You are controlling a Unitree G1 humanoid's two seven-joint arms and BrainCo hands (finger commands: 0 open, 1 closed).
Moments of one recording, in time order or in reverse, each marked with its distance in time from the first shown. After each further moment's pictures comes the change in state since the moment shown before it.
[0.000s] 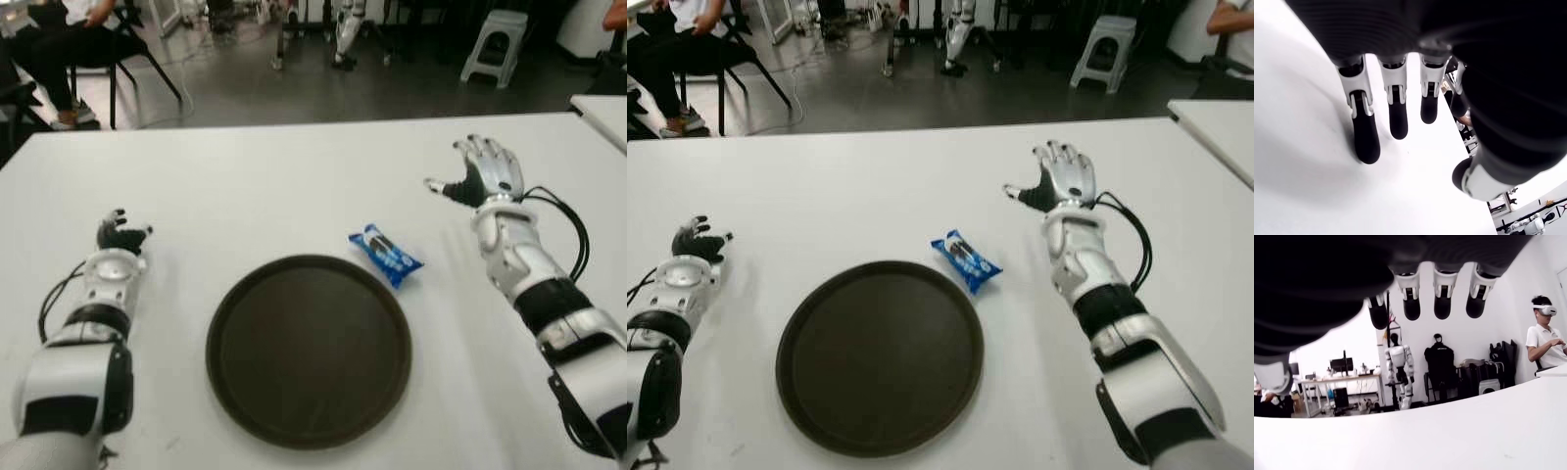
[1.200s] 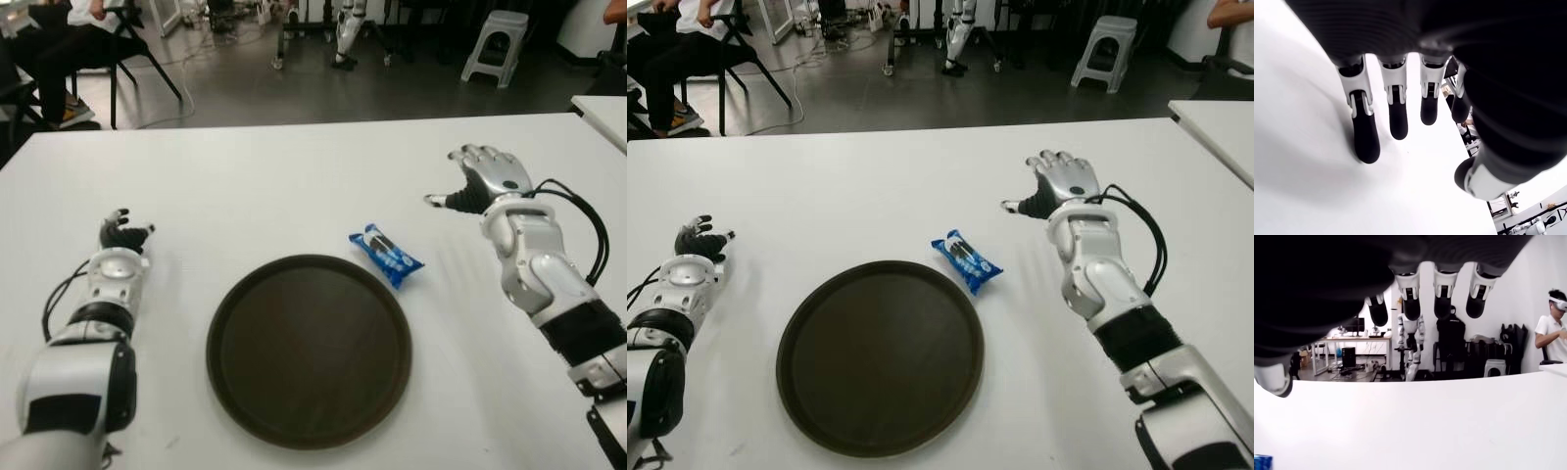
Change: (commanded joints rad) left arm -0.010 -0.015 -0.011 0.000 0.005 0.009 0.011; right arm 0.135 -0.130 -0.047 -0.444 -0.041 0.071 0.407
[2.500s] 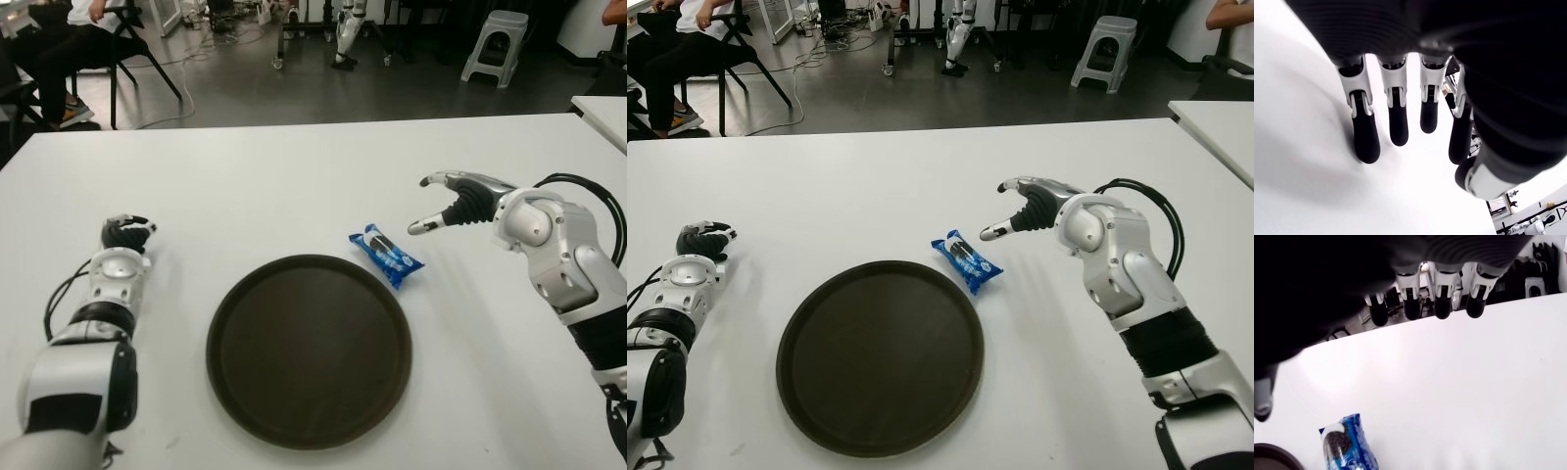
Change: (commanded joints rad) left arm 0.005 0.006 0.005 0.003 -0.001 -0.011 -0.010; right arm 0.006 -0.046 -0.068 -0.123 0.199 -0.069 0.407
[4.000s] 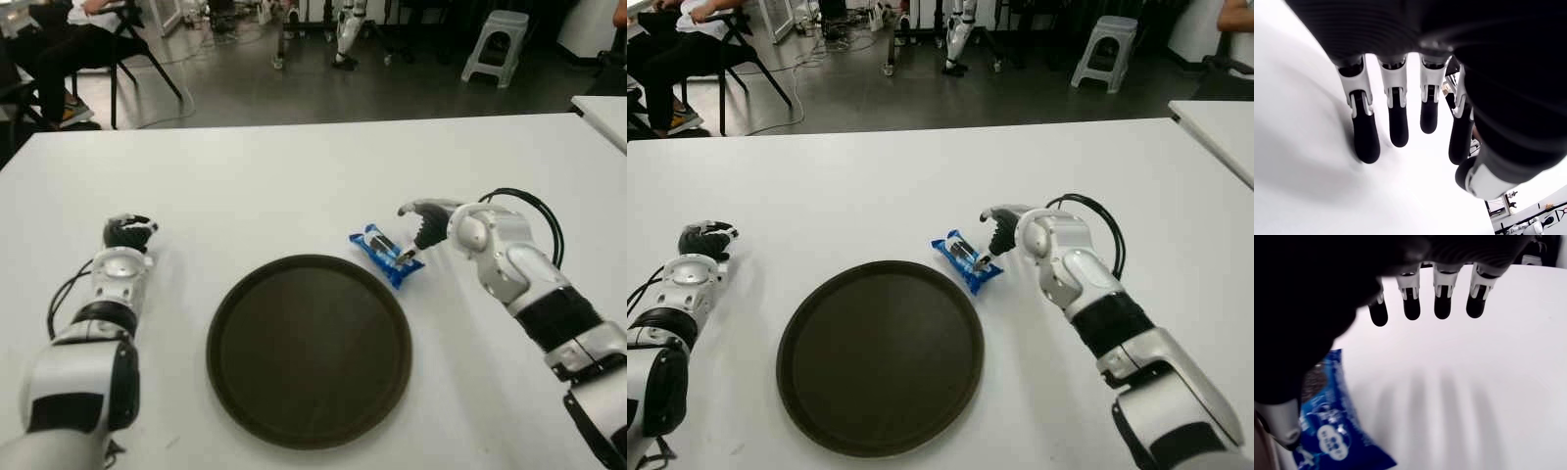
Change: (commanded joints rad) left arm -0.004 -0.013 0.017 0.000 -0.008 -0.004 0.007; right arm -0.139 0.181 0.199 0.344 -0.155 0.009 -0.093
